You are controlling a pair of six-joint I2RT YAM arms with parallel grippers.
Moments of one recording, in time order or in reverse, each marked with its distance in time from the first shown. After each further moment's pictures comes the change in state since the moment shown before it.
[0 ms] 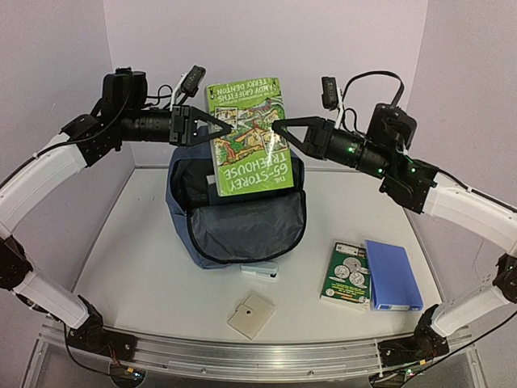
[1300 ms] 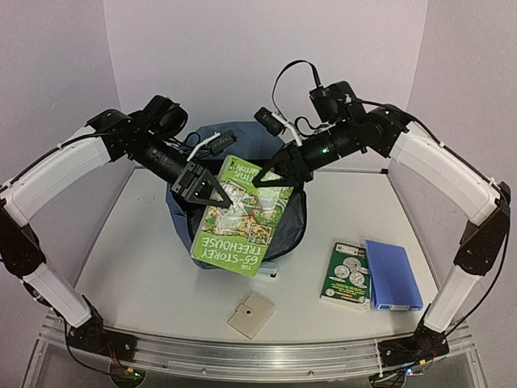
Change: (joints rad) left arm -0.097 0.136 0.110 -0.668 0.083 0.472; right arm 0.005 0.365 0.657 -1.104 -0.309 -0.646
